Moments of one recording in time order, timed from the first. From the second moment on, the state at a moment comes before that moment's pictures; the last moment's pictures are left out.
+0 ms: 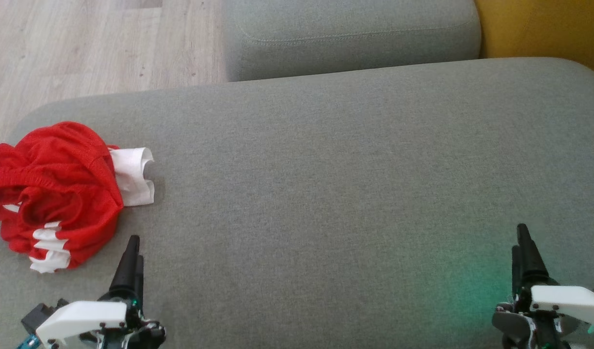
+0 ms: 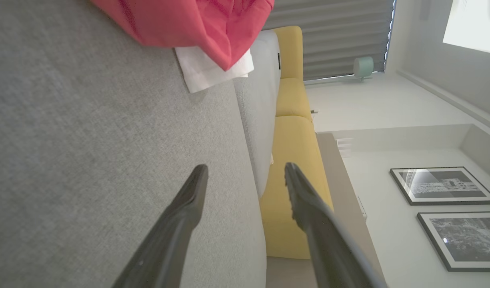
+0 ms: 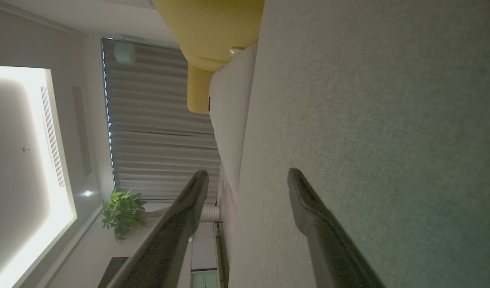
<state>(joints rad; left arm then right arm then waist) 0.03 0.04 0.00 0.31 -1.47 -0.12 0.04 0.01 -0.05 -0.07 0.32 1.47 0.11 0.03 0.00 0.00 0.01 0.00</state>
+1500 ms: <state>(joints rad) 0.02 0.04 -0.11 0.19 -0.85 -0.03 -0.07 0.01 -0.06 0.07 0.25 0.83 0.11 -0.08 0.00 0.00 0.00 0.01</state>
